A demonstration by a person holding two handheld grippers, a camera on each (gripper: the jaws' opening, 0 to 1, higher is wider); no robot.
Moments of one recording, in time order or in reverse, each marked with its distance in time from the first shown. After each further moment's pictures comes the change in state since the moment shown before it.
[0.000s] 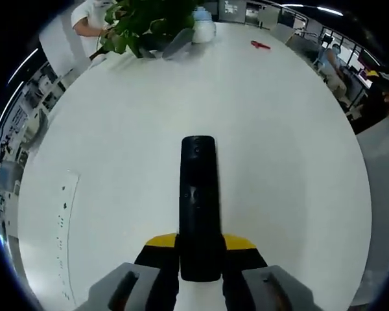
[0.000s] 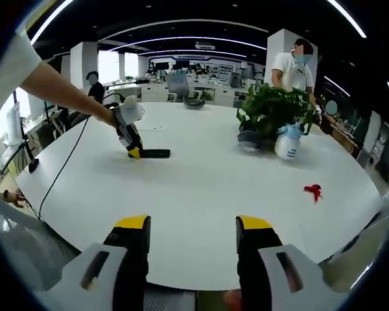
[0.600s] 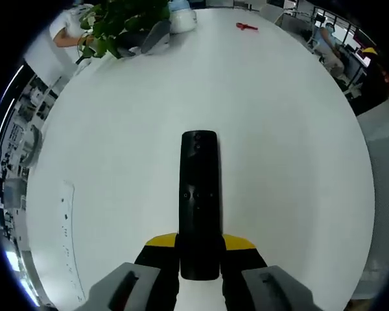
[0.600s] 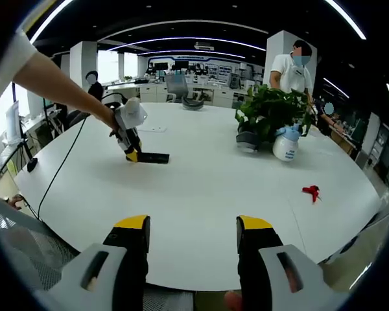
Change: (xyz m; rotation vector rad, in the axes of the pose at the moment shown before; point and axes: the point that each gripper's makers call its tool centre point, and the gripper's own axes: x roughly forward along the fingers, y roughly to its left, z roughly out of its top) left arm 0.005 -0.013 0.003 0.089 0.125 0.026; right arm -0.001 -0.002 0.000 -0.007 -0.005 -0.013
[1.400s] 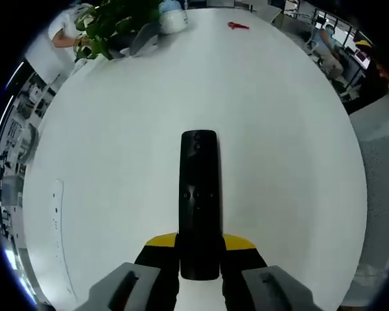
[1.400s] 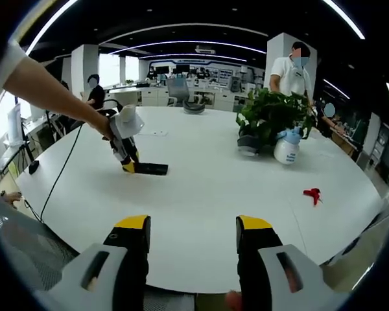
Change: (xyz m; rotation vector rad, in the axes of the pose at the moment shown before) left arm -0.003 -0.039 -0.004 -0.001 0.001 -0.019; right arm -0.002 0.001 0.005 0.003 -0.027 0.011
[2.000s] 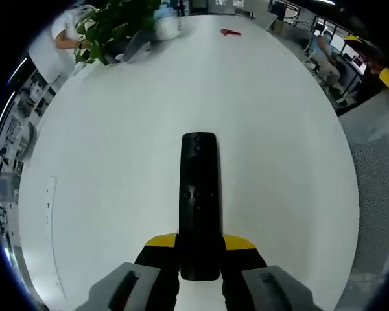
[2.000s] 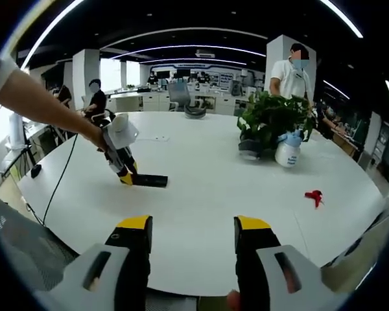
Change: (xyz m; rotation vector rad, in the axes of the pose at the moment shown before) left arm -0.002 -0.034 -0.001 -0.009 -0.048 -0.024; right arm -0.002 0.002 0.006 0.011 -0.035 0.015
